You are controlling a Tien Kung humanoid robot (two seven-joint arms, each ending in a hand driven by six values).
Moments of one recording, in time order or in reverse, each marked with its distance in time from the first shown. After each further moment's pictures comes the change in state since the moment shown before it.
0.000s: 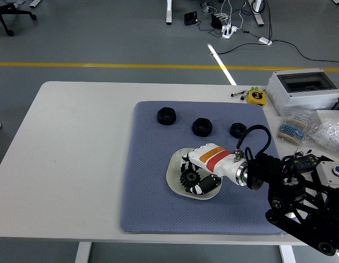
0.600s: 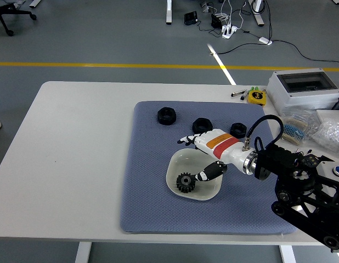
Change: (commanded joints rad) left arm -0.003 0.000 0.005 0.001 -0.008 0.003 -0.002; right arm 0.001 -0.034 0.091 -0.004 -0.014 -0.071 0.000
